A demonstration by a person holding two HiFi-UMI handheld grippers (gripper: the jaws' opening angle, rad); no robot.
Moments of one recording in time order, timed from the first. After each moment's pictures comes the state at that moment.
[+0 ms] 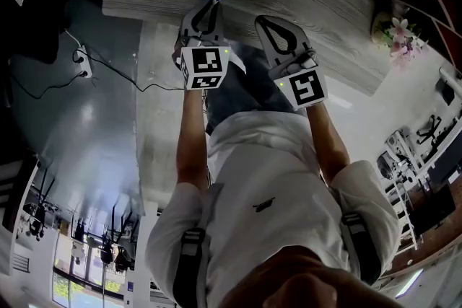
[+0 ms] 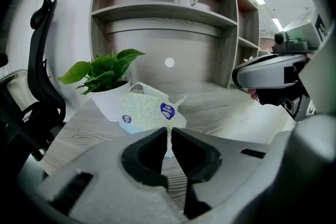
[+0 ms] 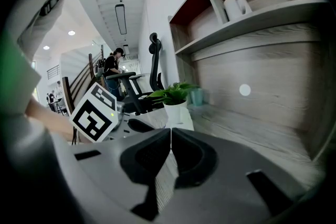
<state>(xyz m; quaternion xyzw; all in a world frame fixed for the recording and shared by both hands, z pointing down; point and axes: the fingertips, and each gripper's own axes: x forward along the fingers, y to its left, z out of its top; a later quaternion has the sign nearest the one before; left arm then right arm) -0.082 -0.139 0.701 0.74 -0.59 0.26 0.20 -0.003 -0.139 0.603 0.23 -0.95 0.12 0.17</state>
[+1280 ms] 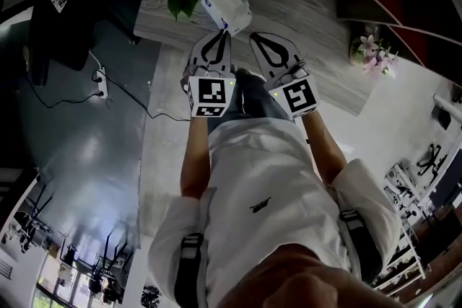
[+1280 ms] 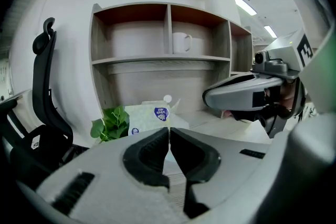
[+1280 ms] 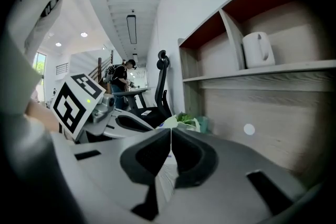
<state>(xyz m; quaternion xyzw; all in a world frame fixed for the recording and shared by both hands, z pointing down) -0.070 -0.148 0.562 0.76 -0.60 0.22 0.14 -0.021 -0.156 0.497 0.21 -0.97 0.06 0.12</state>
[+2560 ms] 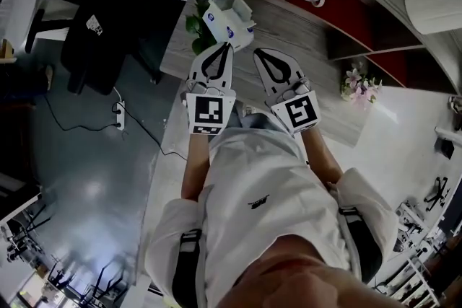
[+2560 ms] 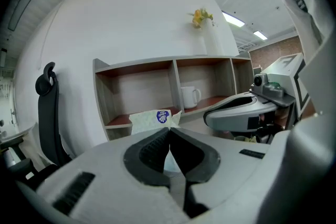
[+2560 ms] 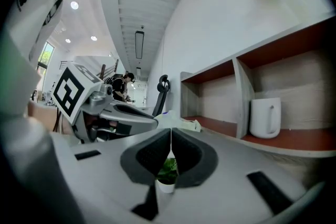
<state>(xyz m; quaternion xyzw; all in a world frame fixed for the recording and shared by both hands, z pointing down) -0.096 -0.193 0.378 0.77 -0.61 0.16 0.00 -0.039 -0.188 0.364 0.23 -0.97 -0.01 0.04</state>
